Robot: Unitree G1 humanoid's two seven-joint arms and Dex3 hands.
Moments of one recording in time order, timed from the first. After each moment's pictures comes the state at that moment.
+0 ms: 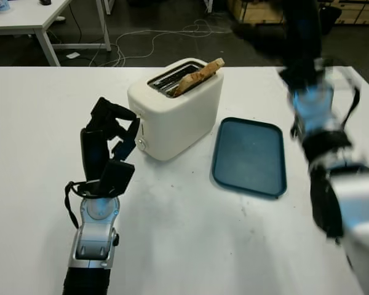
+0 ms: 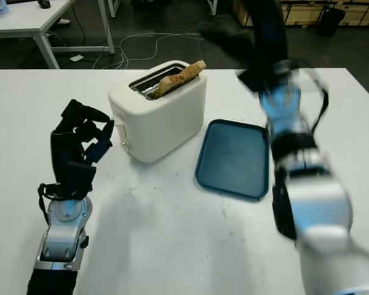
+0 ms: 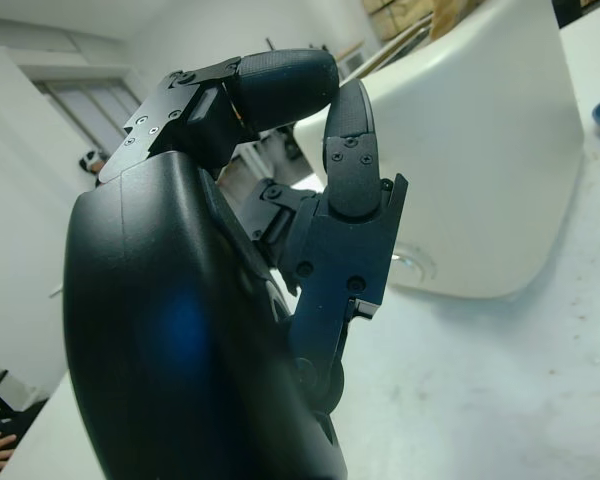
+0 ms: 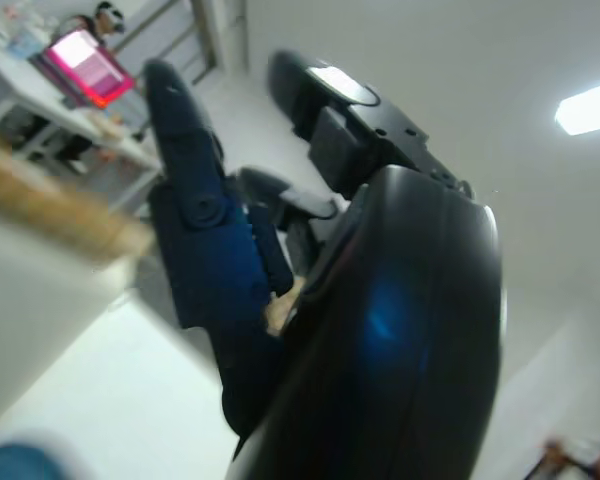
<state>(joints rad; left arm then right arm) -0.12 0.01 0.03 -0.11 0.25 -0.19 0.23 -0.69 -0.34 -0.03 0.82 -0.02 -0.84 0.04</state>
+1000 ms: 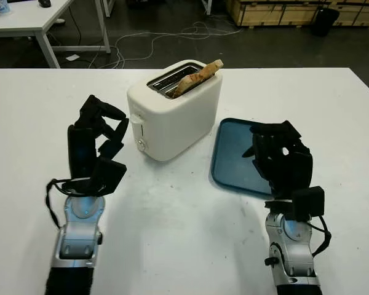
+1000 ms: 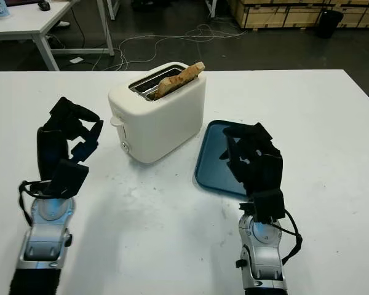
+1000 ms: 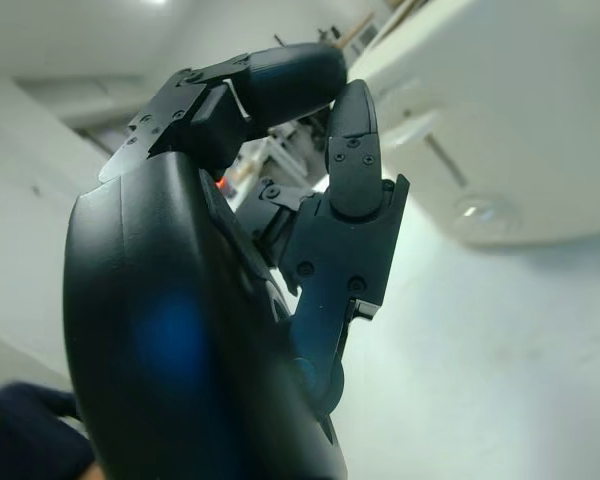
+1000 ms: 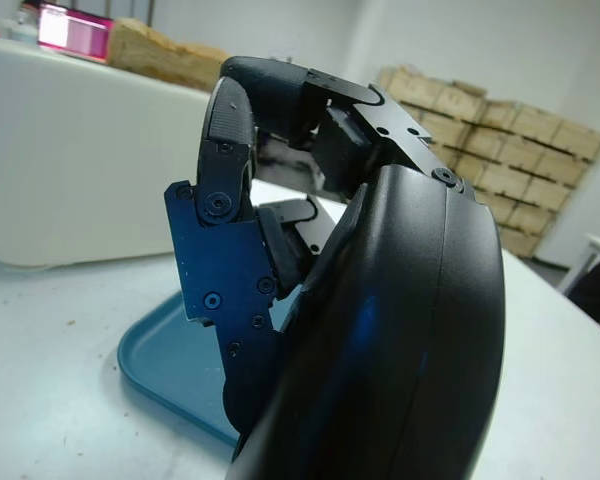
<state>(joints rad) -0.13 0.19 0.07 -0.12 0.33 -0.17 0.16 -0.02 0.02 -0.05 -0.01 0.06 -0.31 -0.08</state>
